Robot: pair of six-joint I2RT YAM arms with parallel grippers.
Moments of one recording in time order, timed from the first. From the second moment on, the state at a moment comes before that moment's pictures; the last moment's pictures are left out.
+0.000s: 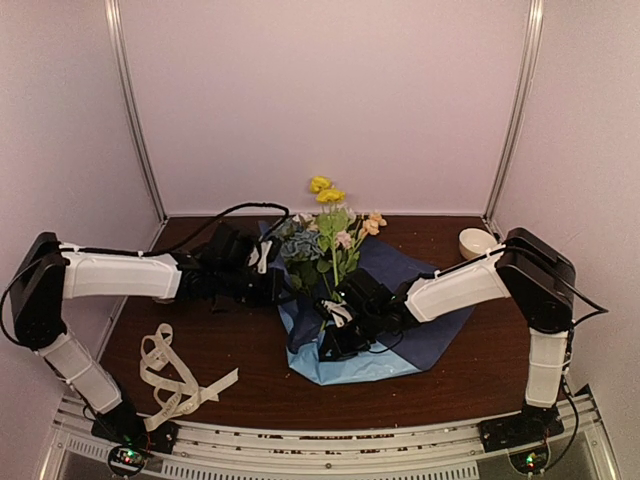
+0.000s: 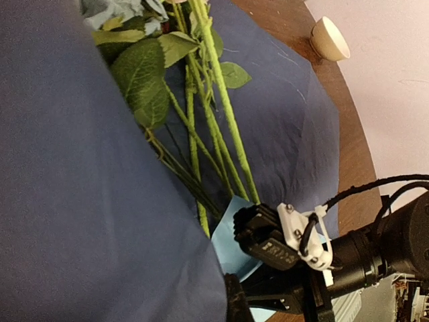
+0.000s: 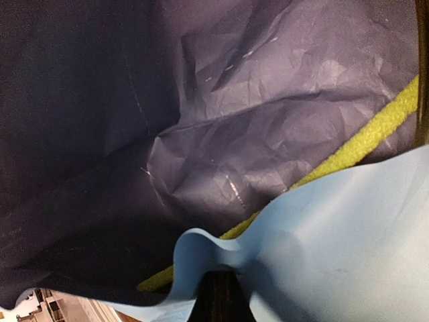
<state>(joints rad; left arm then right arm) -0.76 1.56 0.94 -0.08 0.23 -0.65 0.93 1.97 1.12 -0.10 -0.43 0.58</state>
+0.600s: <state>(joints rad) -0.77 1.91 1.25 -0.10 0.36 -0.58 0.89 1.84 0.94 0.08 -0.43 0.64</state>
